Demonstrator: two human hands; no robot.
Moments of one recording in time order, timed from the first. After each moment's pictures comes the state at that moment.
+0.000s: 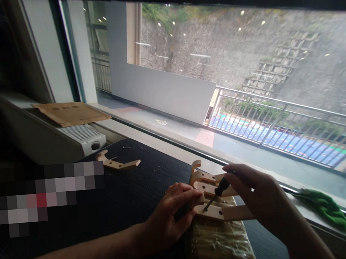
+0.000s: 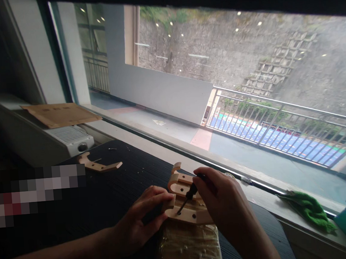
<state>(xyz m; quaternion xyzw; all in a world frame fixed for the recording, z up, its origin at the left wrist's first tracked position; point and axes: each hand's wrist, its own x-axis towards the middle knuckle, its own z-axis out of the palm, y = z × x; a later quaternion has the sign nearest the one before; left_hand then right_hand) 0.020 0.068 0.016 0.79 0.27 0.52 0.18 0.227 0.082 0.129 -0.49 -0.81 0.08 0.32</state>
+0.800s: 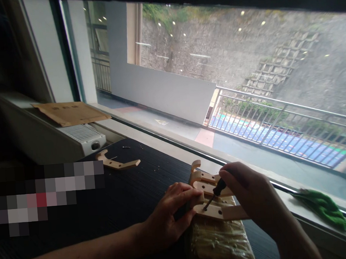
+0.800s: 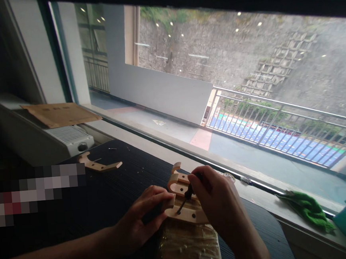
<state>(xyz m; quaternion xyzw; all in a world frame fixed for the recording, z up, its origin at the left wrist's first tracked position) 0.021 0.068 0.017 0.79 0.28 0.52 0.18 0.220 0.083 0.128 -0.50 -0.80 0.10 0.32</state>
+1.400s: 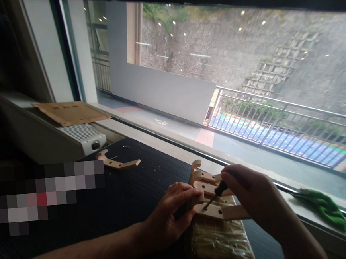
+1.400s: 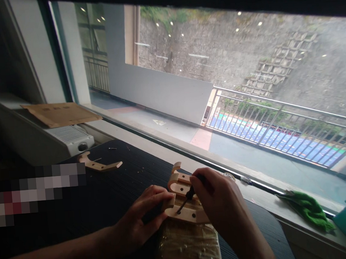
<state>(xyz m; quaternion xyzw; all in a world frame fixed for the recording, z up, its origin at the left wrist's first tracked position) 0.020 0.067 0.018 0.79 0.28 0.51 0.18 0.223 0.080 0.131 -0.51 -0.80 0.11 0.29</state>
